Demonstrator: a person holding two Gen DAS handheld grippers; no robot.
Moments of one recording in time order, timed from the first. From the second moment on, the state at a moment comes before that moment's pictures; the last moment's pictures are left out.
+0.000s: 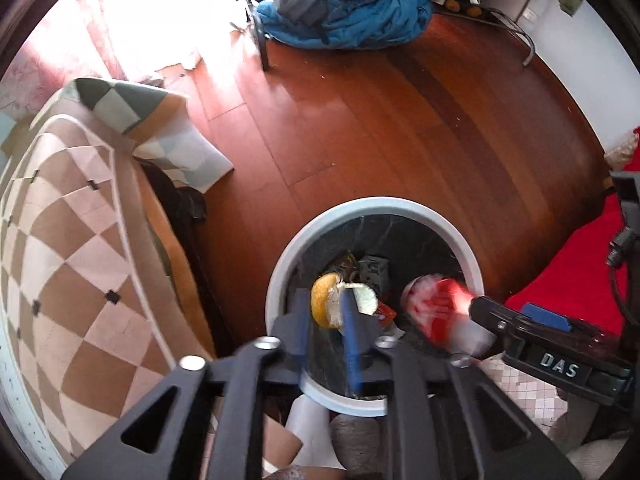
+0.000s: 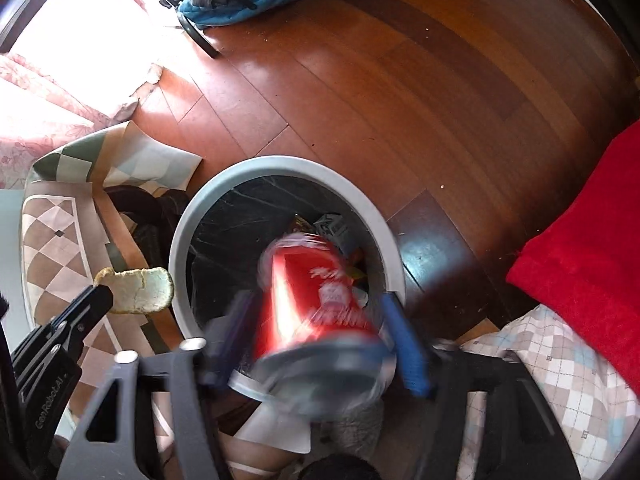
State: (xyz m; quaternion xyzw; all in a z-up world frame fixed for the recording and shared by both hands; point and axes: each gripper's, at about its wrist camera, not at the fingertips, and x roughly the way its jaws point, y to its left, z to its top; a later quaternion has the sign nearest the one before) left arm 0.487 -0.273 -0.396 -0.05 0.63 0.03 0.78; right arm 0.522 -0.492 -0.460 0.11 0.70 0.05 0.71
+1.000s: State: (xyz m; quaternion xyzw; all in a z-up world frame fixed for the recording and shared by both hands) left arm 0.324 -0.236 -0.168 -0.06 0.53 0.04 0.84; right arm 0.374 -0.482 -0.201 0.03 0.60 0.10 0.79
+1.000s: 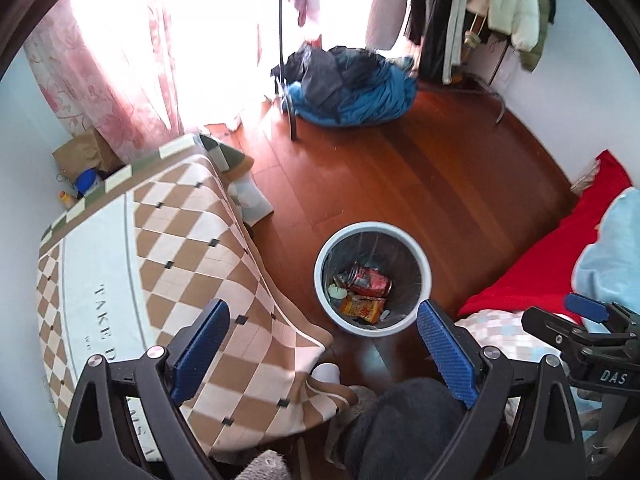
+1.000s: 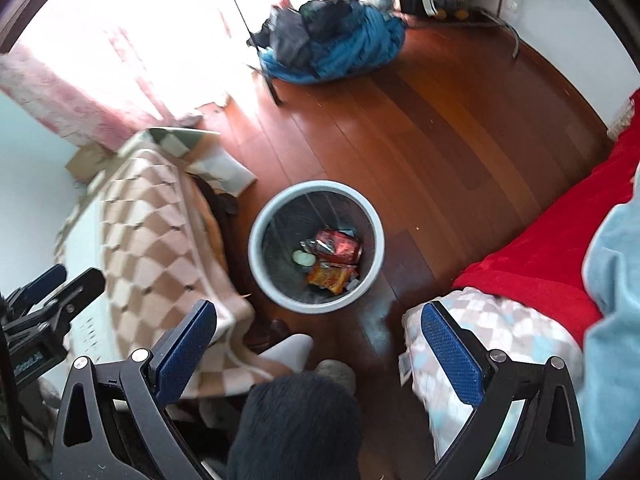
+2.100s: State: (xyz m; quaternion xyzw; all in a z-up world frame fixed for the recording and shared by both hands) left arm 0.221 -0.216 -0.037 -0.11 0.48 -0.02 0.87; right arm 0.248 -0.460 -0.004 0.04 0.52 0.22 0.82
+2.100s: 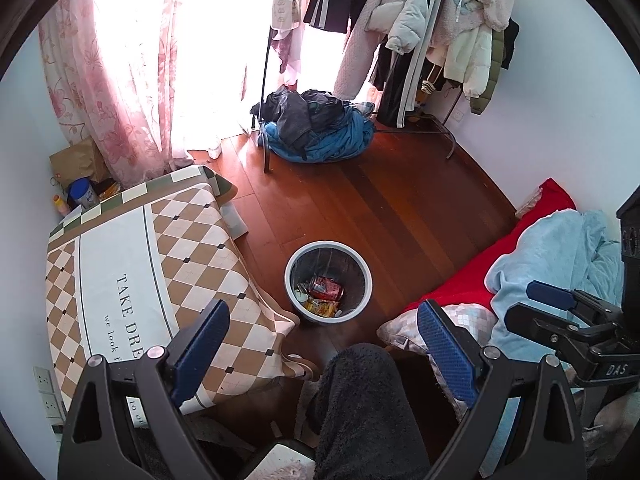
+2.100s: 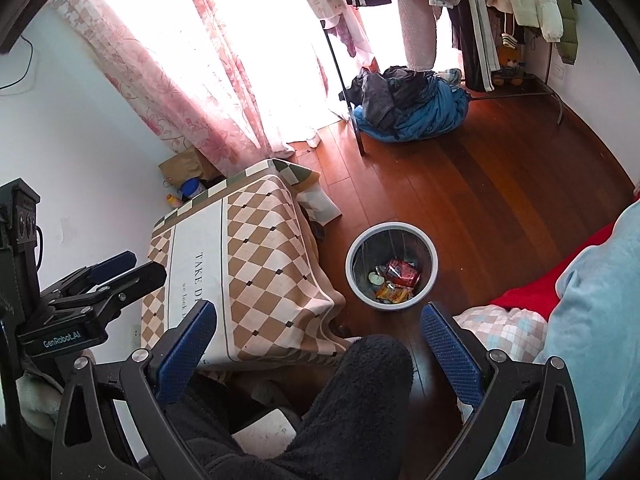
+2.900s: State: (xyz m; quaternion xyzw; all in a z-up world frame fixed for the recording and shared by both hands) left arm 0.237 -0.225 -0.048 -0.11 0.50 -0.03 0.86; right arm 0.259 -0.458 -0.020 0.03 0.54 0.21 0.81
